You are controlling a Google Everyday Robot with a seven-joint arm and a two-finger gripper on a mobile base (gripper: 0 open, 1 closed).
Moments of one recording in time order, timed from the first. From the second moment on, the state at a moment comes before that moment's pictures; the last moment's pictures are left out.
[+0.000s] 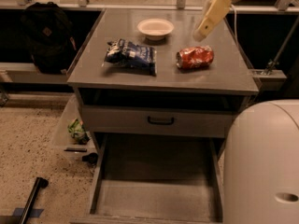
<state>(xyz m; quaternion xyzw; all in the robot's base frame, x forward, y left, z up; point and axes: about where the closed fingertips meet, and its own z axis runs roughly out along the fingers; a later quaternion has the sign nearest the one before) 0.647 -0.118 1.020 -0.66 0.65 0.16 0.33</state>
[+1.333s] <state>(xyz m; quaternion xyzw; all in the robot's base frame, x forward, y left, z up) 0.682 -0.120 1.016 -0.65 0.67 0.13 0.35</state>
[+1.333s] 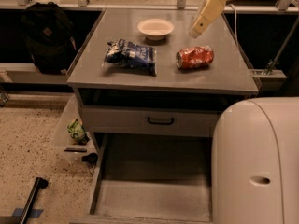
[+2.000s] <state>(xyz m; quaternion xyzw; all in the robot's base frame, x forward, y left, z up) 0.704 -0.140 0.945 -0.62 0.71 0.14 0.29</state>
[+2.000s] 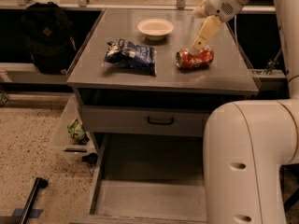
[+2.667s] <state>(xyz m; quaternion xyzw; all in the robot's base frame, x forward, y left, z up) 0.721 -0.158 0.898 -0.59 0.74 0.17 0.28</state>
